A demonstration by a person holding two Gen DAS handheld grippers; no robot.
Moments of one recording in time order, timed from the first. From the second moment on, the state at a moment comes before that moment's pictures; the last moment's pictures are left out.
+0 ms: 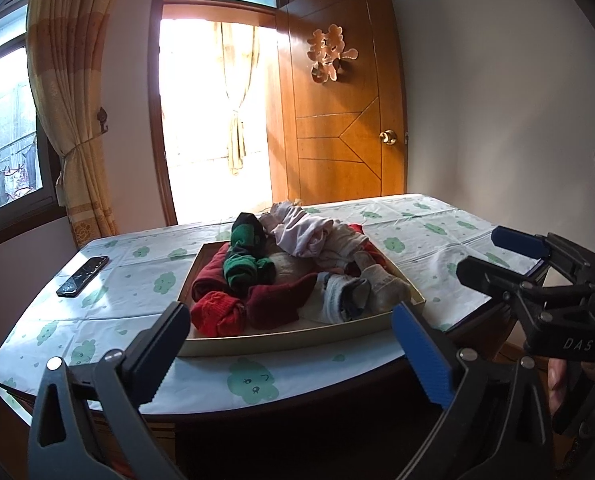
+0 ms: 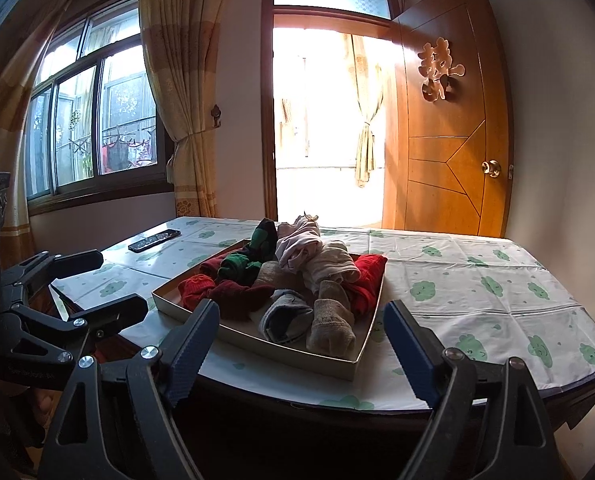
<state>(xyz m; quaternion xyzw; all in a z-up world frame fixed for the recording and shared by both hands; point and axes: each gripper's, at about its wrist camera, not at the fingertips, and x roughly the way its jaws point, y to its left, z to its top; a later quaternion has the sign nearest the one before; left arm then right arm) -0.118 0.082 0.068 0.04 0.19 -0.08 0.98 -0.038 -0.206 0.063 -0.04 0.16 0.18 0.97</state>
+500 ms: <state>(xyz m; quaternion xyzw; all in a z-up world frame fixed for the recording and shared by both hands) -0.121 0.089 0.071 0.03 0.19 -0.07 0.98 -0.047 -0.201 0.067 -0.04 0.15 0.19 0.97</state>
